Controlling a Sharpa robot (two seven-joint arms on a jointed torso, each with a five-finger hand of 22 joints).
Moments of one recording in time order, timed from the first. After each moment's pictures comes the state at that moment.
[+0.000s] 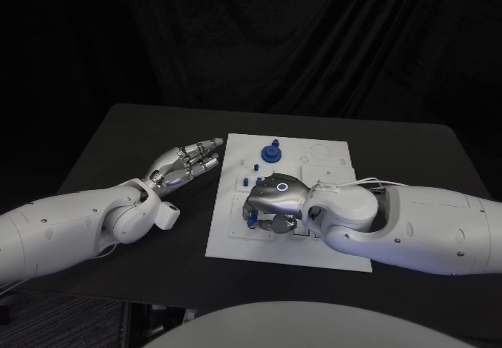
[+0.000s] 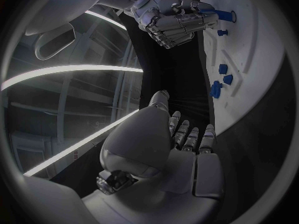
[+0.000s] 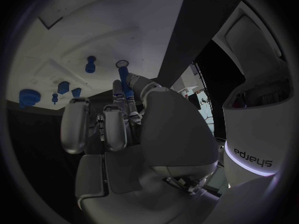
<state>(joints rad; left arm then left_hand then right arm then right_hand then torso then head) 1.11 -0.92 -0.21 1.43 -0.27 -0.02 0.68 1.58 0.17 -0.21 0.25 0.56 0.39 0.07 0.04 0.04 0.13 0.09 0.12 0.03 0.00 0.11 0.00 0.00 0.15 0.02 0.20 0.02 0.09 1.21 -0.66 -0.25 1.73 -1.85 -0.25 -0.08 1.46 -0.14 0.43 0.07 0.23 1.09 0.12 0.16 0.23 1.17 0.06 0.22 0.09 1.46 -0.01 1.39 1.25 0.08 1.47 0.09 1.27 1.31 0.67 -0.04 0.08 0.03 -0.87</state>
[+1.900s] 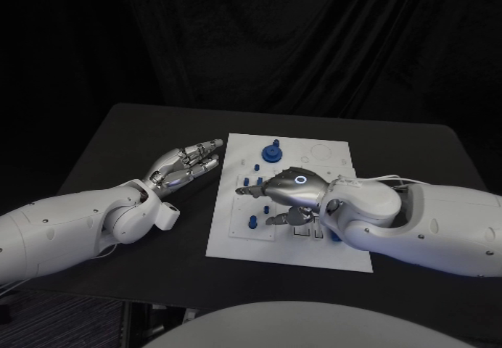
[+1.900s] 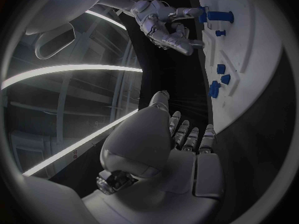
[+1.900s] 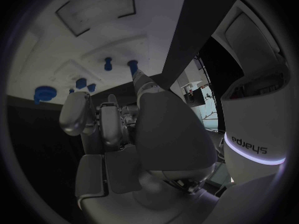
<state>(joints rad) 1.10 -0.92 -0.21 1.42 -0.27 -0.01 0.68 1.59 0.17 -0.20 0.24 0.56 0.38 0.07 0.04 0.04 0.13 0.09 0.12 0.03 0.00 0.11 0.00 0.00 0.15 0.02 0.21 0.02 0.09 1.25 -0.77 -0.24 1.77 -1.79 -0.30 -0.07 1.55 -0.17 0.16 0.28 0.15 0.42 0.06 0.05 0.05 0.73 0.15 0.21 0.08 1.44 0.04 1.34 1.17 0.08 1.40 0.14 1.13 1.31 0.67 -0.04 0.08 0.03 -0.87</state>
